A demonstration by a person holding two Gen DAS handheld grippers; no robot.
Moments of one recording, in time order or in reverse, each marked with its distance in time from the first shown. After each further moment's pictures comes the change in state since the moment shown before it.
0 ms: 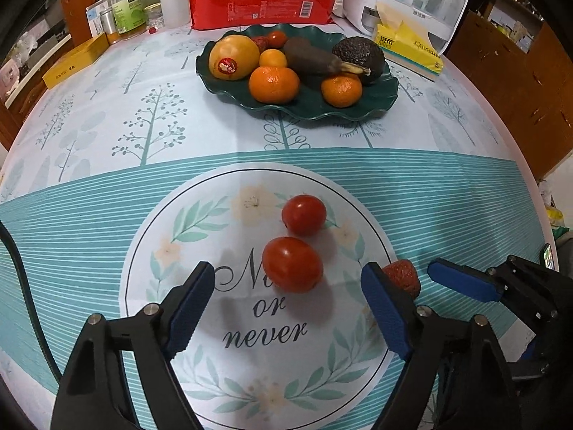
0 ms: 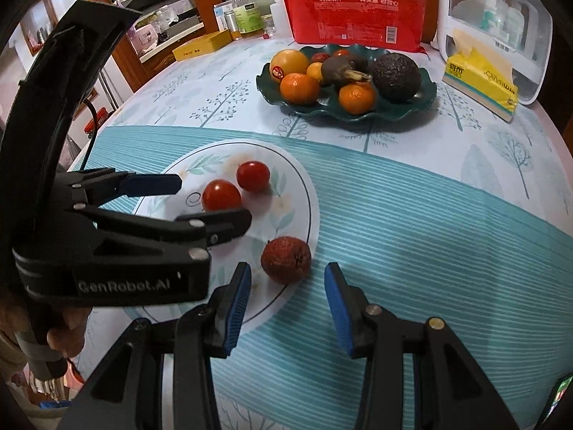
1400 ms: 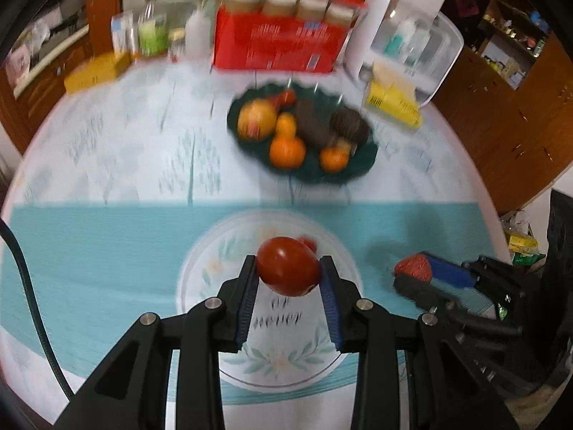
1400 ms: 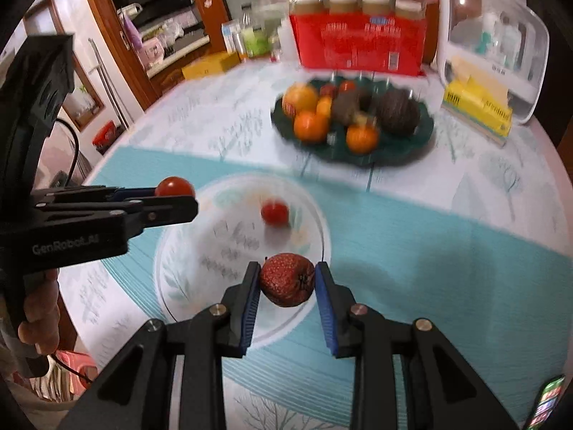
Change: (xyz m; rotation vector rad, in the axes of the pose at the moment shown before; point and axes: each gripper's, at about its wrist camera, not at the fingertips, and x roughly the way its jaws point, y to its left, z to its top) left arm -0.108 0.029 0.026 -0.053 -0.099 -0.074; right arm -0.060 0.004 0.036 0.022 -0.068 0.033
